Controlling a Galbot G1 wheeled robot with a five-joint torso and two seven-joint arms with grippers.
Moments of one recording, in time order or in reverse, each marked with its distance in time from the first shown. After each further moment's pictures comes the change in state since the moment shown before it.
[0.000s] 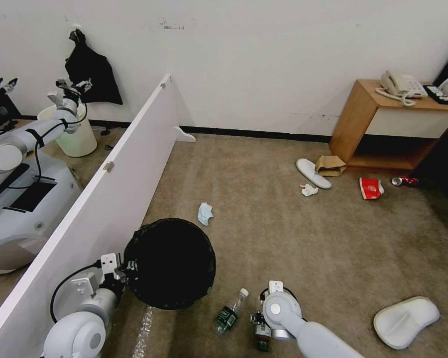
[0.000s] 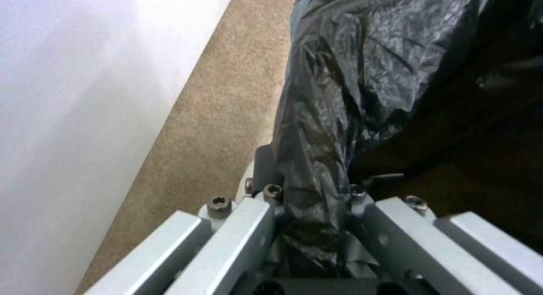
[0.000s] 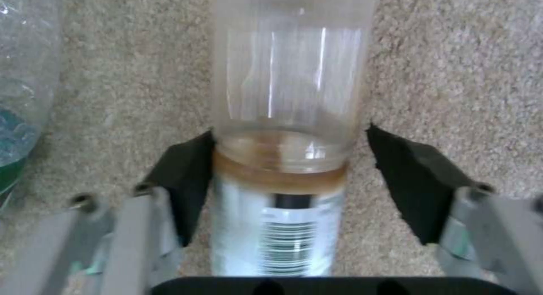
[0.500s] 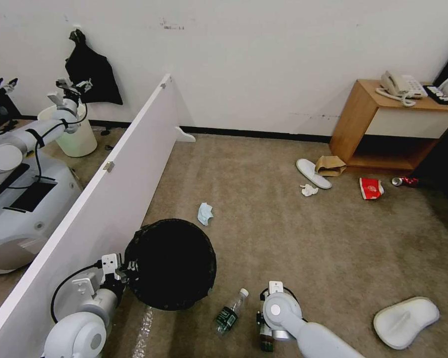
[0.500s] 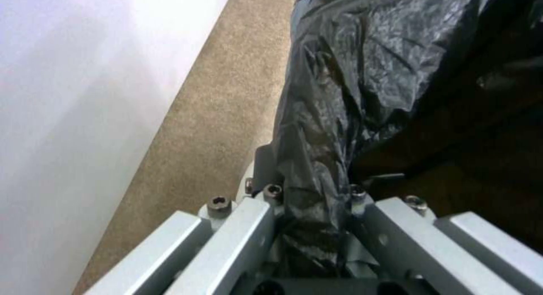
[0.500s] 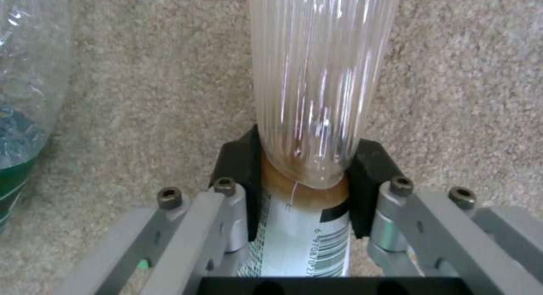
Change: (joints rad) left arm 0.000 0.000 0.005 0.000 0.005 0.000 0.002; right arm -0.001 -0.003 -0.005 0.005 -0.007 0.002 -0.005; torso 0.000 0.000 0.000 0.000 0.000
